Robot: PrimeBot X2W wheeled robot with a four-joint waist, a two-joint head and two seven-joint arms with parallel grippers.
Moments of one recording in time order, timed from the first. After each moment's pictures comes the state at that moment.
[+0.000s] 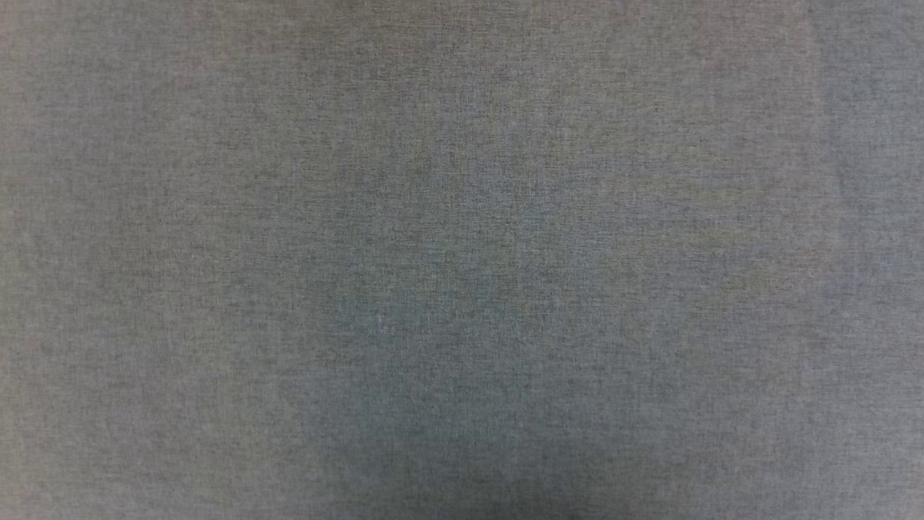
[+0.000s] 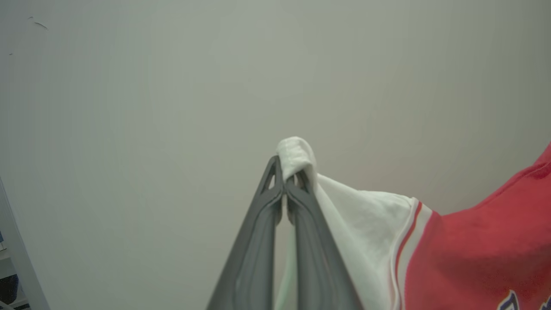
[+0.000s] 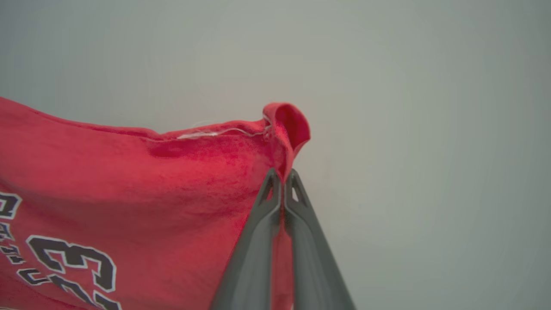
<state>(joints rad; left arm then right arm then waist) -1.80 0.38 -0.41 0.64 -0.36 -0.13 -0.25 -1.72 -0.54 0.43 0.61 0.56 0.13 0.13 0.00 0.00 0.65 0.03</state>
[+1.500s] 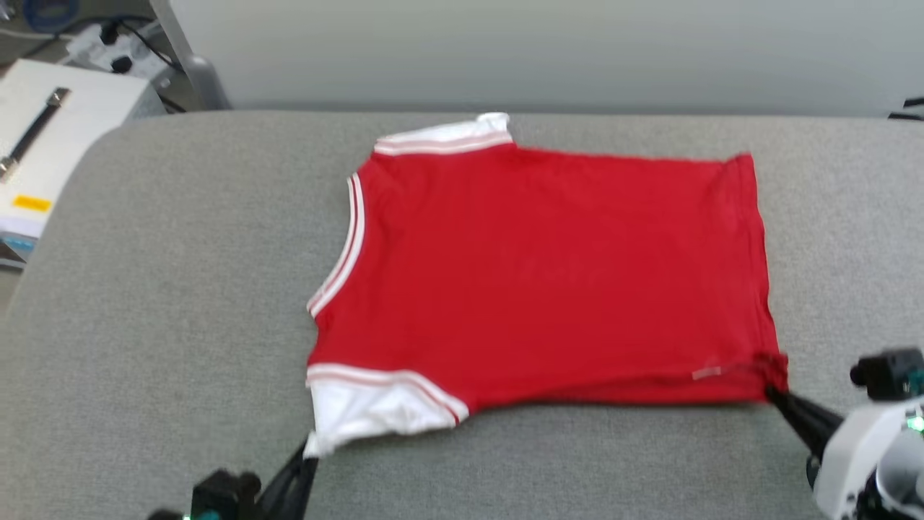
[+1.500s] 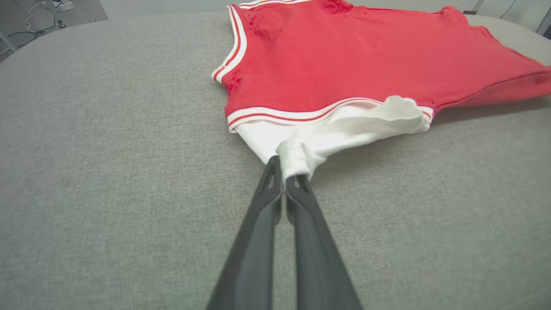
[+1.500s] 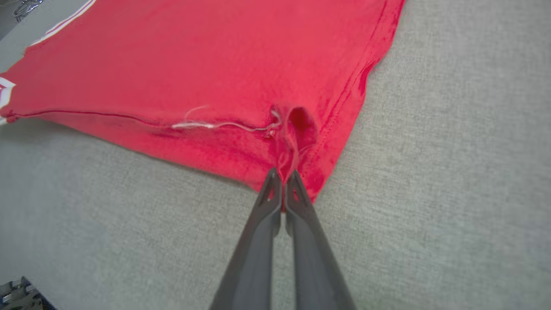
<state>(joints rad) 0.08 0.43 -0.41 0.14 -0.46 0.00 -0.23 -0.34 -0.76 0.84 0.38 1.05 0.13 -0.10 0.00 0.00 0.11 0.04</state>
